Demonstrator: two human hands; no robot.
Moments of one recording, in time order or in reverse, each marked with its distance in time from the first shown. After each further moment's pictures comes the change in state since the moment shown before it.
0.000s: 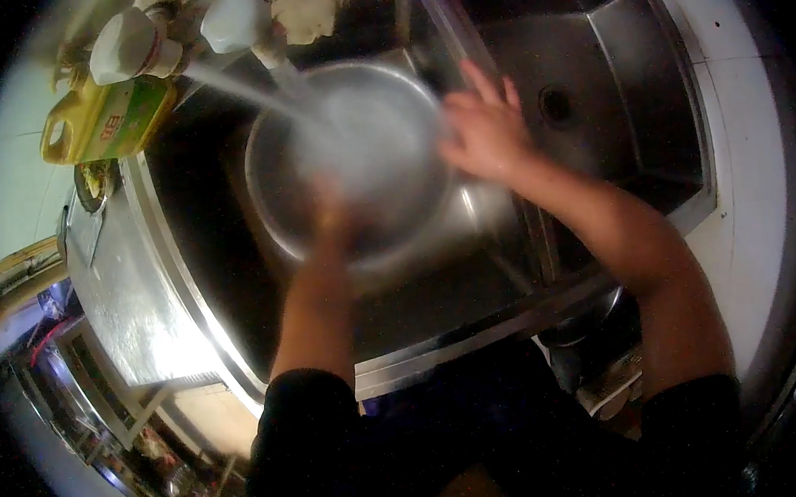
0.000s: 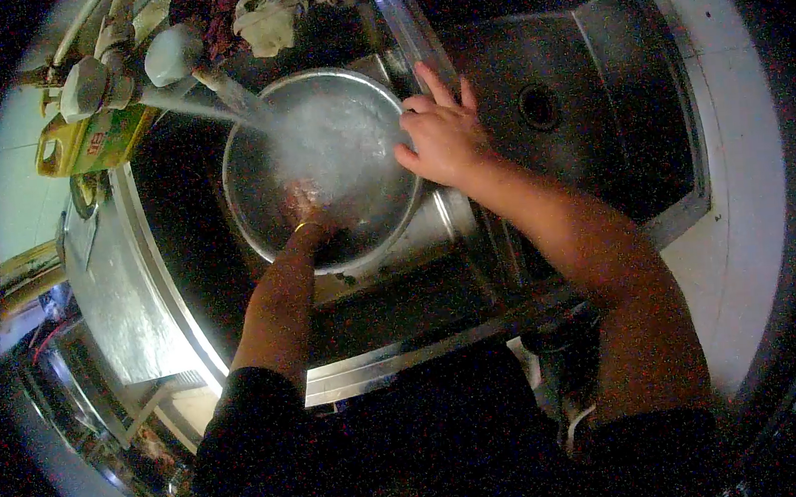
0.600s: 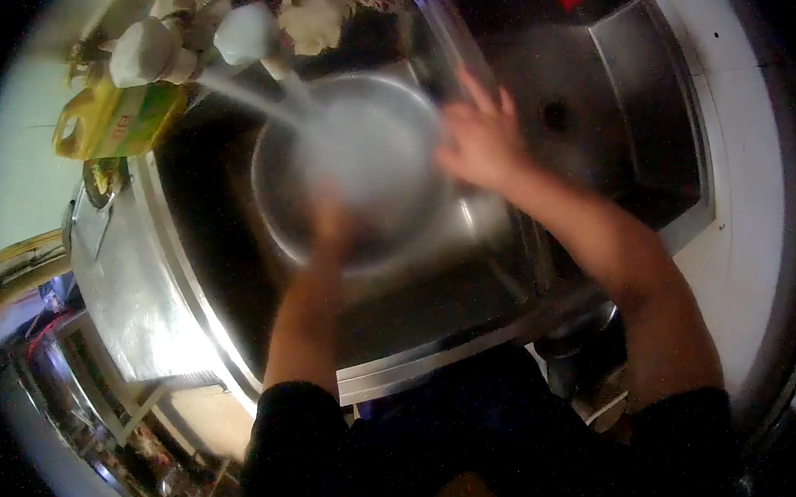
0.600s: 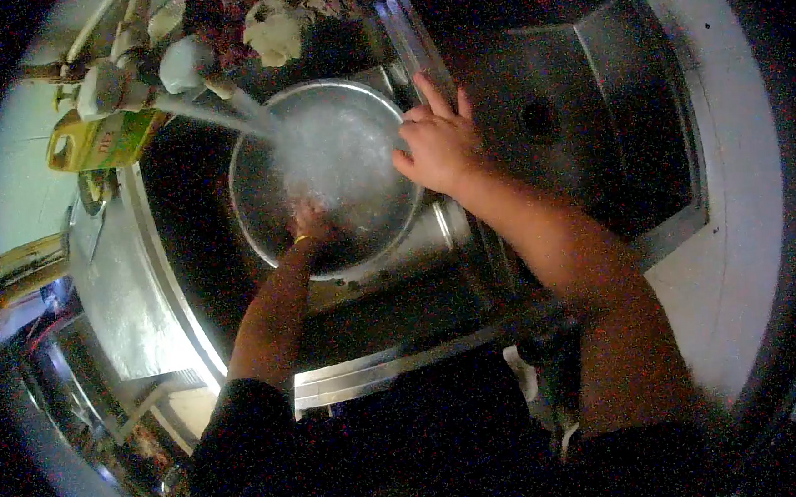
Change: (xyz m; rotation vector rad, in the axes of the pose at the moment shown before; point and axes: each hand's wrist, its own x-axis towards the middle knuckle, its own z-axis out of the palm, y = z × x) left_hand 0.008 -0.054 0.090 0.079 0.350 0.203; right_hand 0.006 0.000 0.004 0.014 0.068 0.006
